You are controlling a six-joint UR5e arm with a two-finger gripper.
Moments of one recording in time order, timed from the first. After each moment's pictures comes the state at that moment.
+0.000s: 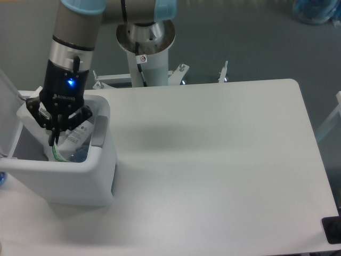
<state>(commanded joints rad) 2.13 -1.66 -1.75 -0.72 1.19 -0.30</state>
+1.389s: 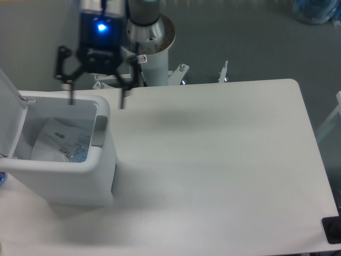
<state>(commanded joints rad) 2.37 -1.47 -1.73 -0.76 1.39 0.23</state>
